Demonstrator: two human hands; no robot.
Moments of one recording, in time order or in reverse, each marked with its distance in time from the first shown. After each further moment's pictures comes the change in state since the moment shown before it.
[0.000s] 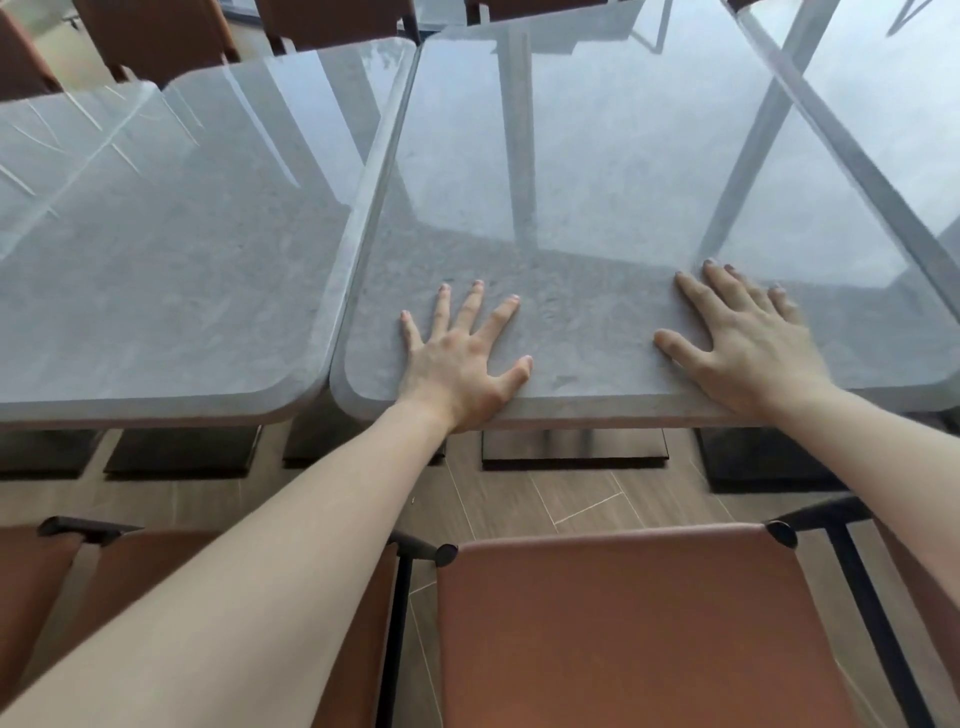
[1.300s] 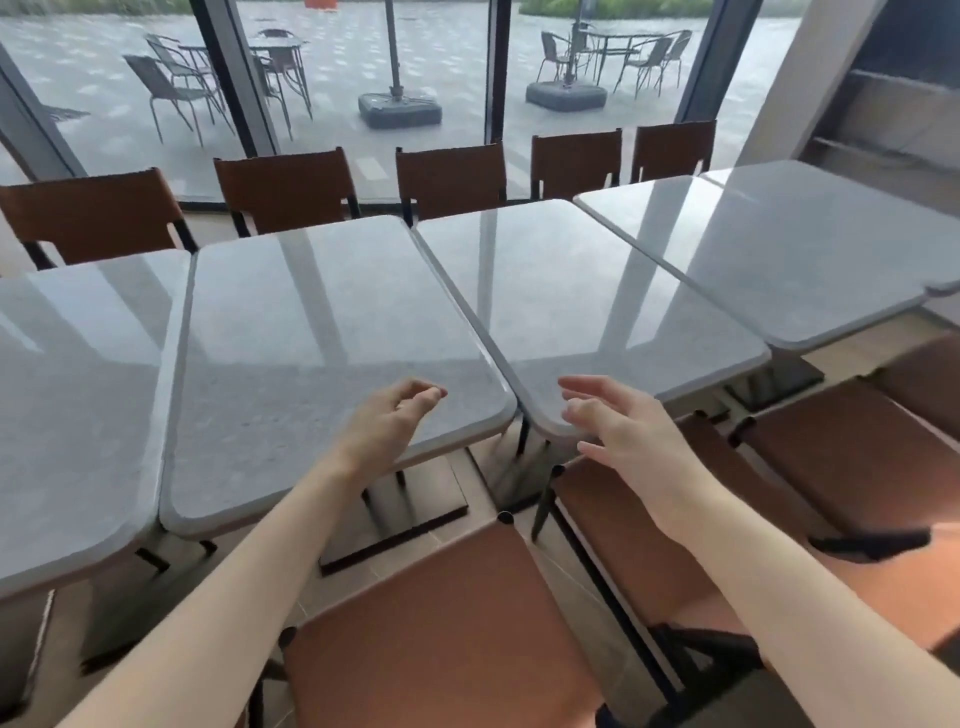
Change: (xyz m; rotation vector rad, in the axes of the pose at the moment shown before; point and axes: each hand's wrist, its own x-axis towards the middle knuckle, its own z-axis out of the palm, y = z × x) left_hand -0.149 0.224 -0.211 -0.946 -0.194 0.216; right_hand -0.329 0.006 -0.290 1.154 0.250 0.453
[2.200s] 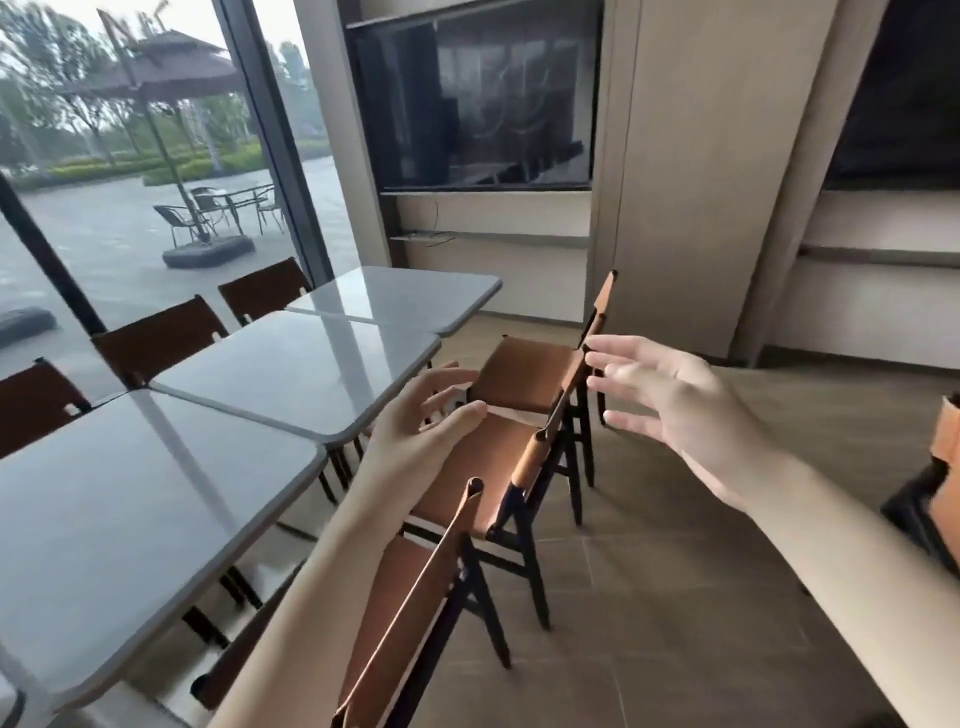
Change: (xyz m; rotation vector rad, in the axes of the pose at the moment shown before) left_hand -0.181 0.451 0.532 -0.267 -0.568 0.664; right_hand -0.338 0.041 -0.605 0.195 0.696 -0.150
